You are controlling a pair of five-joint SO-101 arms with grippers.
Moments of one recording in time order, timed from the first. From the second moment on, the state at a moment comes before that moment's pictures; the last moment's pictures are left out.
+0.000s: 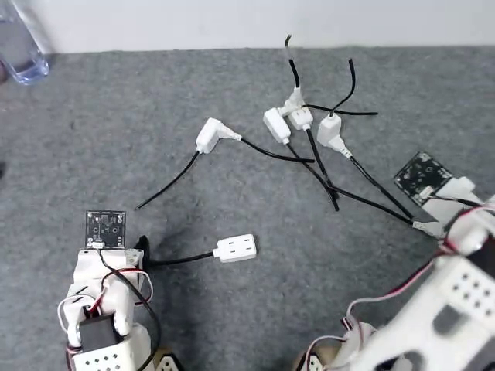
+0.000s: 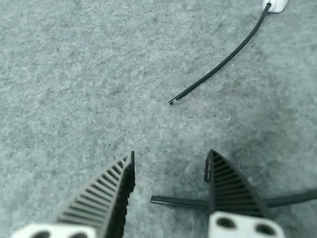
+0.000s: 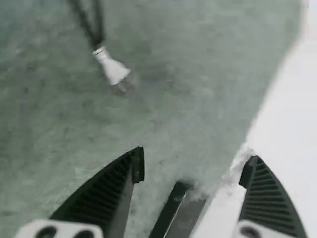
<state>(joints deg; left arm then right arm) -18.4 -103.4 96.7 63.1 -5.8 39.4 -39.9 29.4 72.0 84.6</state>
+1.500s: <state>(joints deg) -18.4 -103.4 96.7 63.1 -6.2 35.4 30.9 -3.3 69.2 90.2</state>
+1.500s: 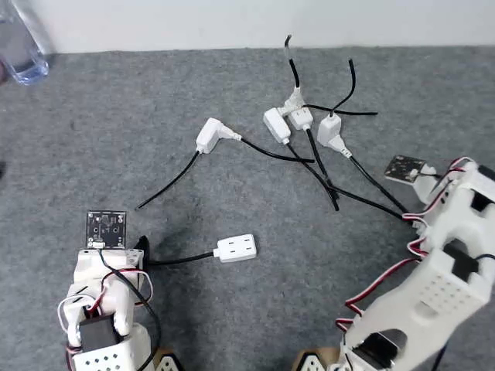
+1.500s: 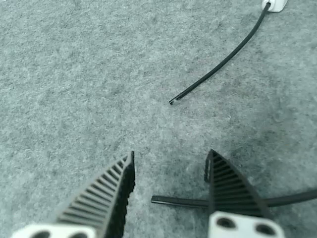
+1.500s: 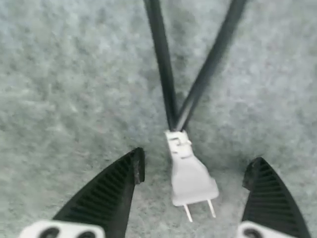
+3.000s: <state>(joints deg) -18.4 -103.4 96.7 63.1 -6.2 23.5 5.5 -2.5 100.2 23.3</state>
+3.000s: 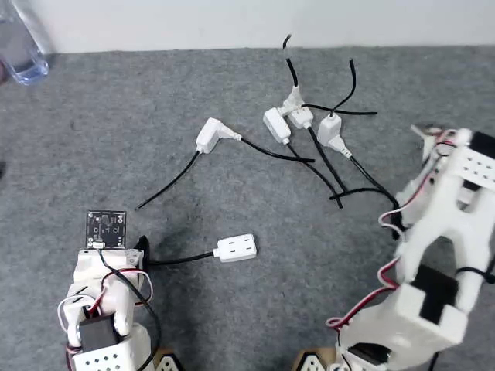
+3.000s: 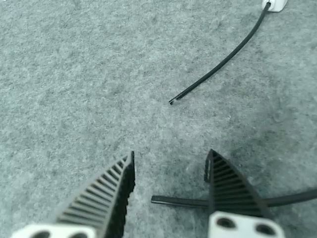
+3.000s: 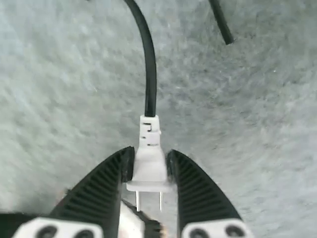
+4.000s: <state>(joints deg) -18.4 -103.4 96.7 63.1 -6.2 1.4 12.6 17.0 70.7 -33.3</state>
